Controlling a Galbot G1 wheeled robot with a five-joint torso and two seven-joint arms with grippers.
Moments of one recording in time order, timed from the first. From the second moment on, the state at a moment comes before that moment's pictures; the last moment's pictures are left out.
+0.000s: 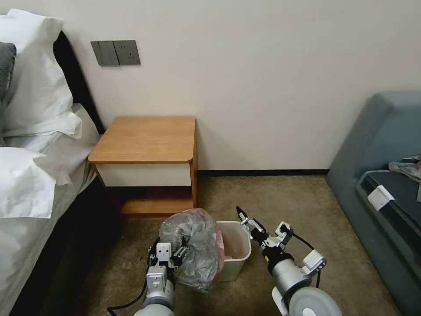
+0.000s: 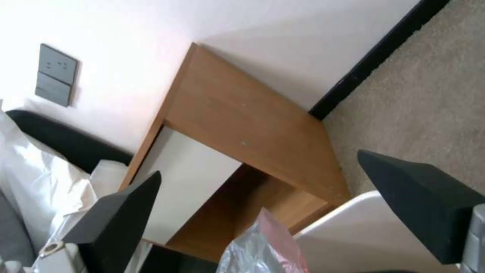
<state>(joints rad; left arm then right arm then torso) 1.62 -1.44 -0.23 -2.09 -0.11 0.33 -0.38 -1.61 1.42 0.37 2.21 0.96 -0.25 0.11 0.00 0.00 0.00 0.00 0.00</state>
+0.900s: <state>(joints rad) 1.53 -1.44 -0.23 -2.07 -0.27 0.52 -0.44 -1.60 1.43 0.37 2.18 0.95 -0.24 0.10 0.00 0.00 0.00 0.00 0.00</state>
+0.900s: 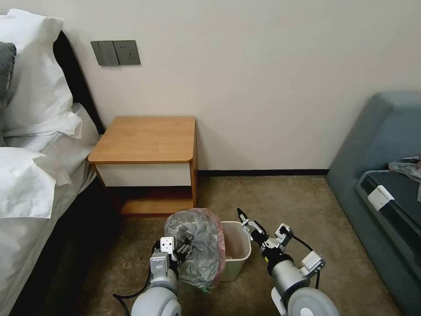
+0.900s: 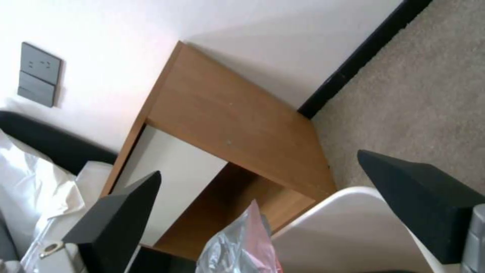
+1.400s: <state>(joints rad) 1.55 -1.45 -0.24 -2.06 -0.27 0.47 -0.45 -1.61 1.41 0.38 2.20 0.96 -0.23 0.09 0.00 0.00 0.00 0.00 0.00</state>
